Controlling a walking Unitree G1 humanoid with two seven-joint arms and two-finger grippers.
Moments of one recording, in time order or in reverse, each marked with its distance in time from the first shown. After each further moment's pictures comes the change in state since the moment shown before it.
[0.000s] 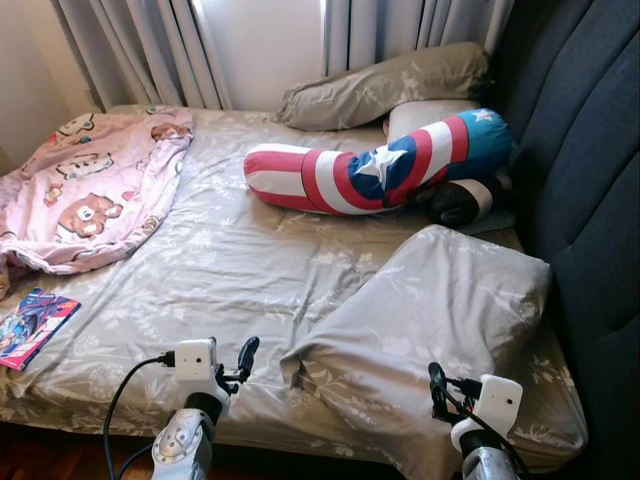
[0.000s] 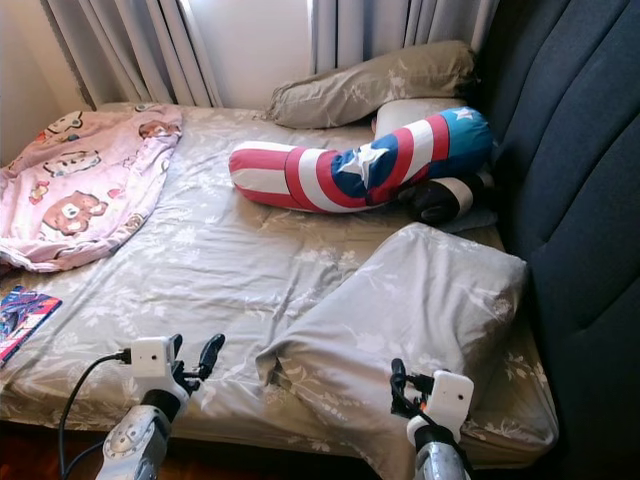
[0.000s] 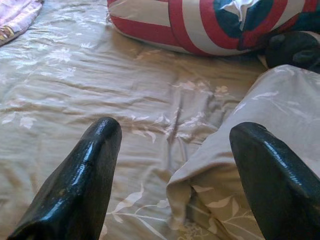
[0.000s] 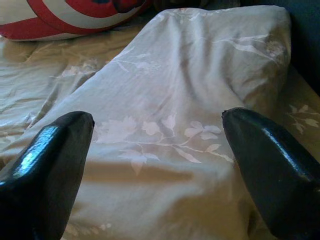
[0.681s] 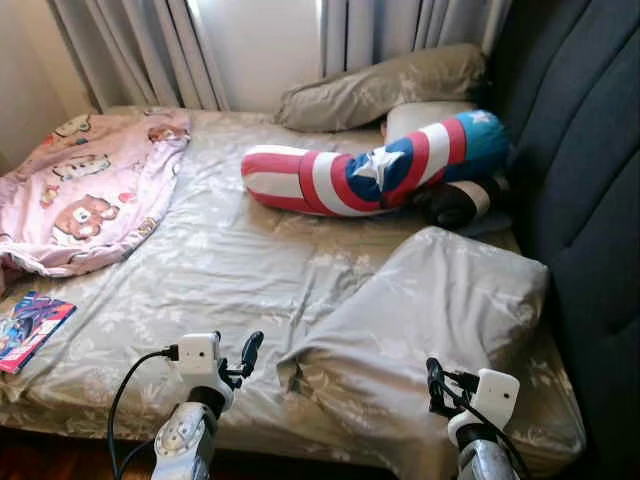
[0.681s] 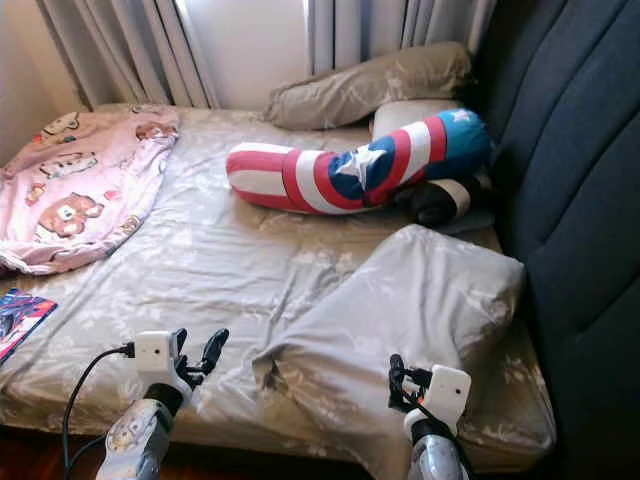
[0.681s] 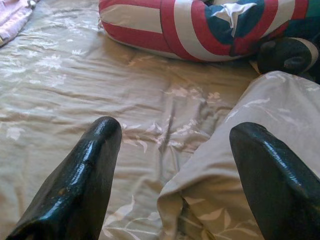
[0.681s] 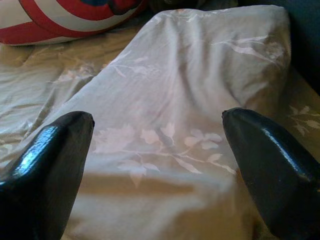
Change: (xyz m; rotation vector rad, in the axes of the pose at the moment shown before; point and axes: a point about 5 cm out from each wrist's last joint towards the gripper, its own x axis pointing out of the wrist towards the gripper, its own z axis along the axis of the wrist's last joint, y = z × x) left arm 0.004 -0.001 0.006 -0.001 -0.010 -0.018; right arm 0.005 0.004 0.003 0.023 0.012 -0.010
